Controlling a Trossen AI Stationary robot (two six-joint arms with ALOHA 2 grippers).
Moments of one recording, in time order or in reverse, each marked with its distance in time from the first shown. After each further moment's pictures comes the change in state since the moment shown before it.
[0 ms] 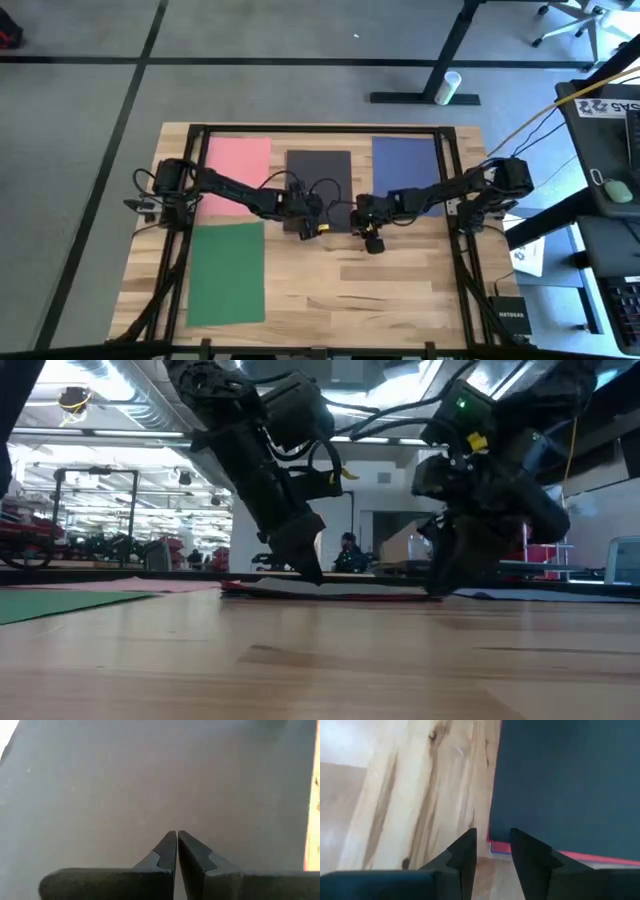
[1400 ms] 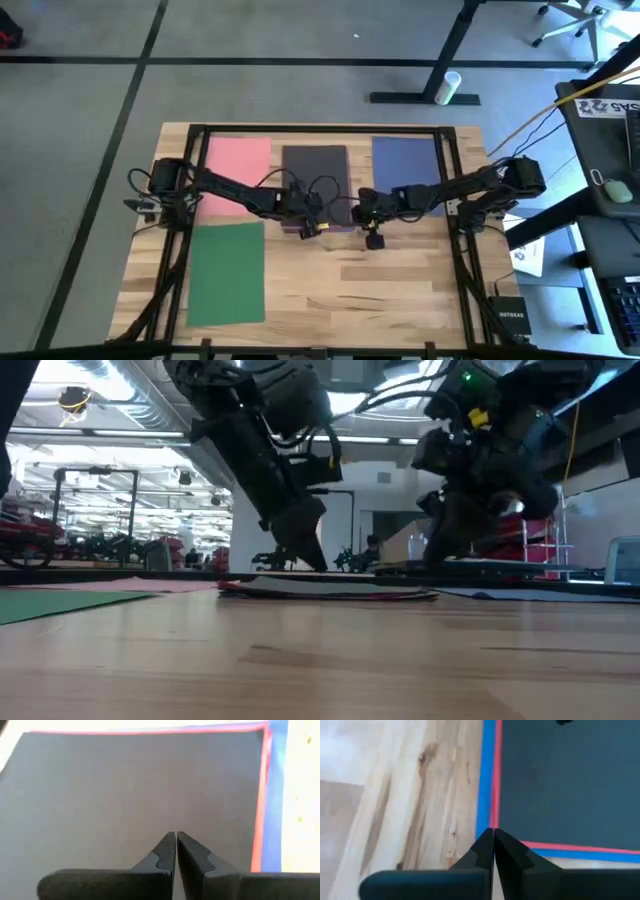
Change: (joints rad) left arm 0.004 -0.043 0.000 0.002 -0.001 0.030; right arm 0.000 -0.110 0.029 -0.077 0.106 -0.005
